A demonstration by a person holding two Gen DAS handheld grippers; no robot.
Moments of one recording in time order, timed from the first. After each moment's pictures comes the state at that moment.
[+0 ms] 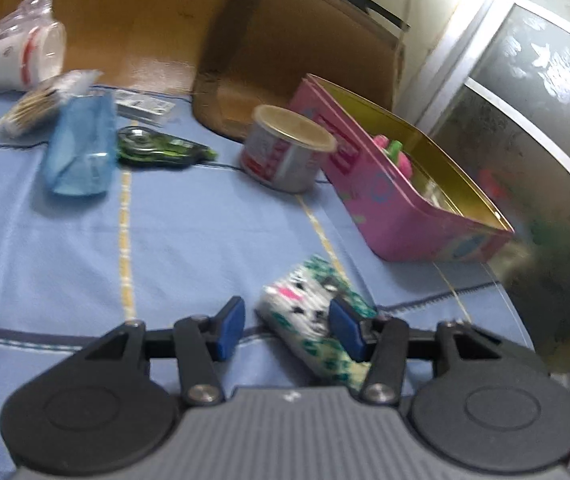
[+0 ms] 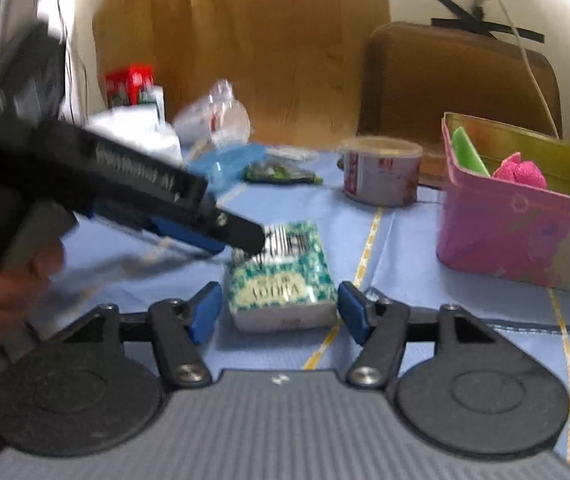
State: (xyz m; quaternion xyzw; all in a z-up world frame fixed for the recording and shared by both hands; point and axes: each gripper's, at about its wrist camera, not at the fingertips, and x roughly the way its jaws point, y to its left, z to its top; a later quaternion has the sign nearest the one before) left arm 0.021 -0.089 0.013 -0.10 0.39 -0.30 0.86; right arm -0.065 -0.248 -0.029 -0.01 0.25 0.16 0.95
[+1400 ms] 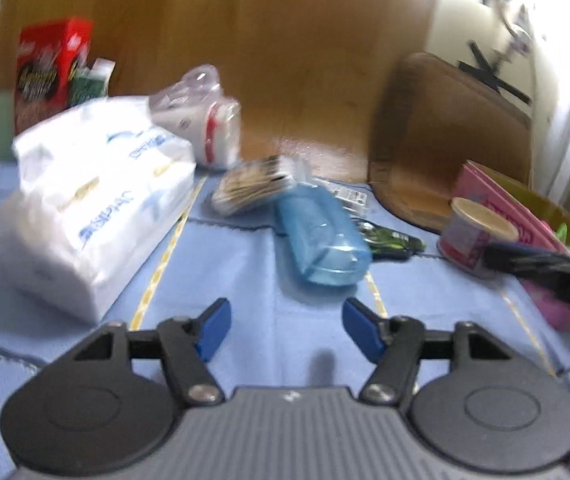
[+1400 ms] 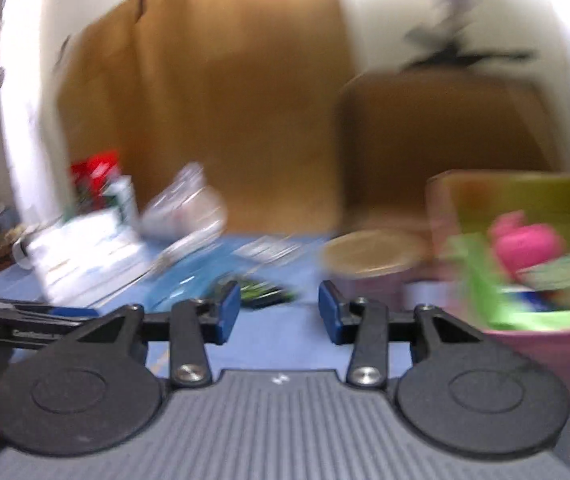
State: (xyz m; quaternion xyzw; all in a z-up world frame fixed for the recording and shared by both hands) left arm 0.037 0.017 0.011 -0.09 0.30 -0.10 0.94; right arm 0.038 -0.242 0.011 0.05 0.20 0.19 0.96
